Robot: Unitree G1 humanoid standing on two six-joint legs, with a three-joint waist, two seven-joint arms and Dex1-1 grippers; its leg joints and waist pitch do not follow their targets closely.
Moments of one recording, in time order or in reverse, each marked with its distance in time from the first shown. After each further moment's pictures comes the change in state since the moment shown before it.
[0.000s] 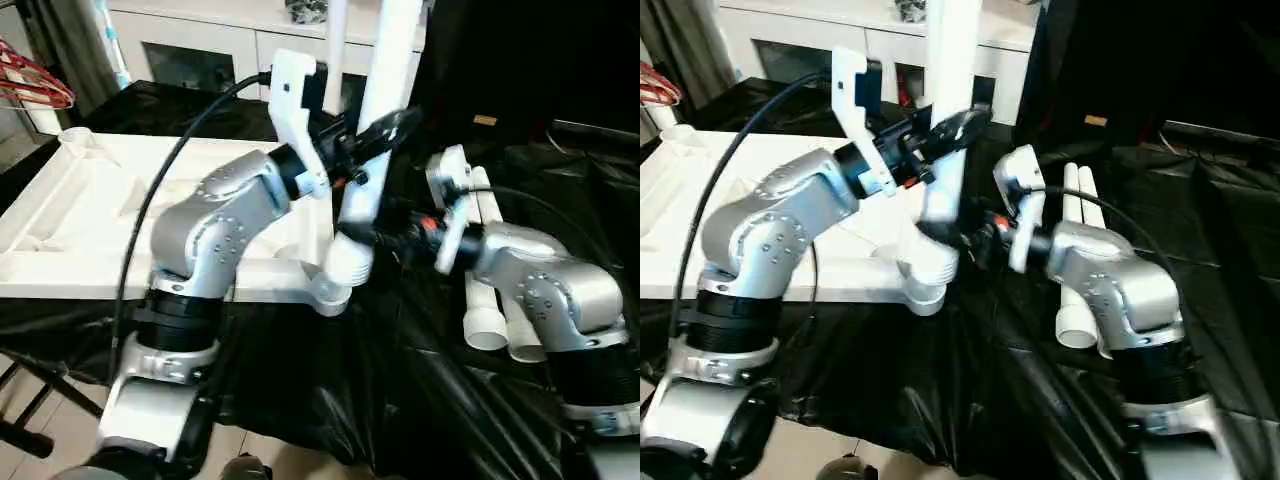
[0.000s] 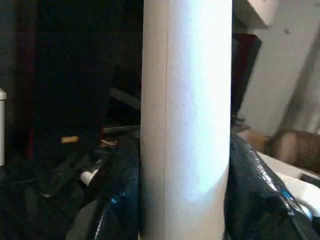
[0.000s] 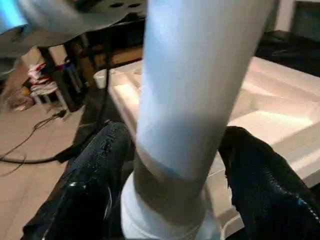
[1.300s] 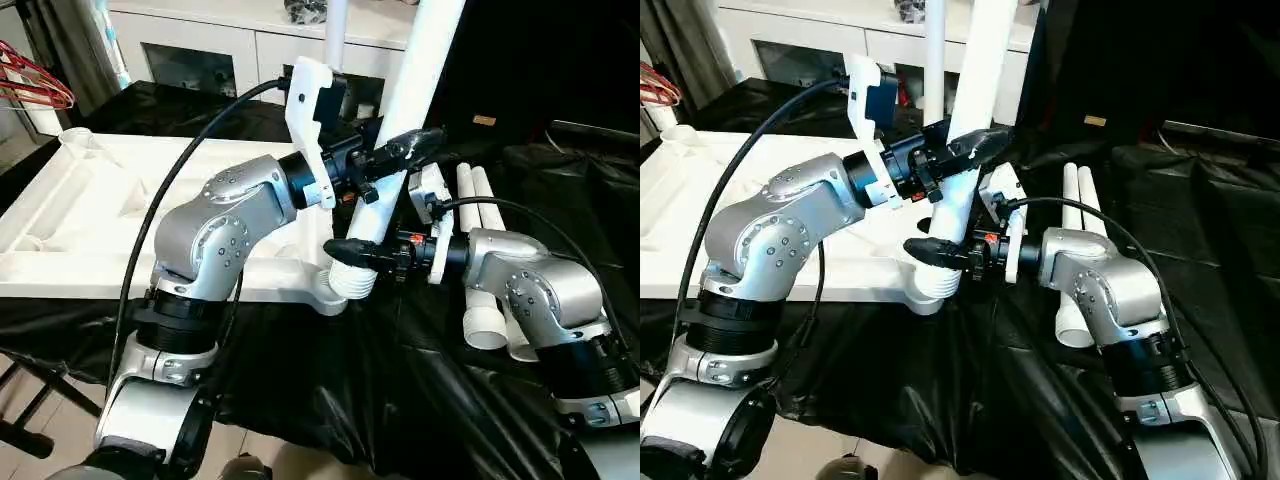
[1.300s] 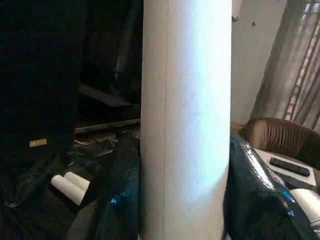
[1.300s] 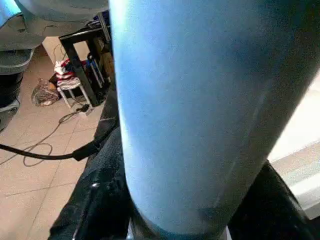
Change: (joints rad) left arm 0.001 -0.010 -0.034 -0.008 -0.010 0.008 -0.051; right arm -0.029 0.035 0.042 0.078 -0.013 -0.012 0.053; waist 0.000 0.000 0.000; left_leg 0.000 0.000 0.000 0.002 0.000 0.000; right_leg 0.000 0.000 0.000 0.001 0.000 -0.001
